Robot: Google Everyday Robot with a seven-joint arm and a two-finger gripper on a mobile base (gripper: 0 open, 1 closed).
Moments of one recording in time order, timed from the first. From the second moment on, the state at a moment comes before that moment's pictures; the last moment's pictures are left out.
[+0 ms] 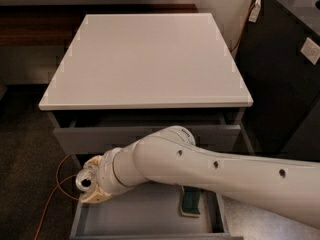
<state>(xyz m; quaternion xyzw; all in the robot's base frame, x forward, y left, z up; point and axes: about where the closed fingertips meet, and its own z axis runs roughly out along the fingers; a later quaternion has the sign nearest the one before) 0.400 0.165 0.718 -0.68 0.60 0.21 0.35</state>
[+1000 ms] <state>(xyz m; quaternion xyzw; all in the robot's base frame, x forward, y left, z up) 0.377 0.159 0.796 -0.68 0.59 0.19 0.38</state>
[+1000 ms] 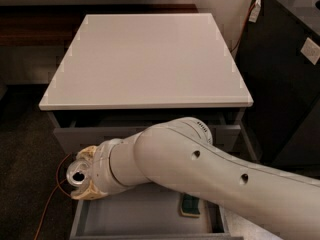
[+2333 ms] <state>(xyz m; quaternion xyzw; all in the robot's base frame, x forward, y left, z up) 0.380 0.095 0.907 -0.63 0.61 0.23 0.43</state>
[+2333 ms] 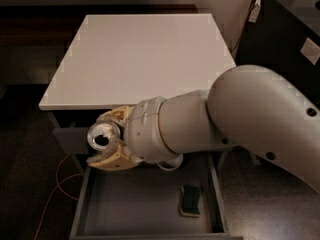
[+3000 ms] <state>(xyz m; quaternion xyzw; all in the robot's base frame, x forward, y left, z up) 0.391 0.034 0.947 -0.58 0.63 0.23 0.46</state>
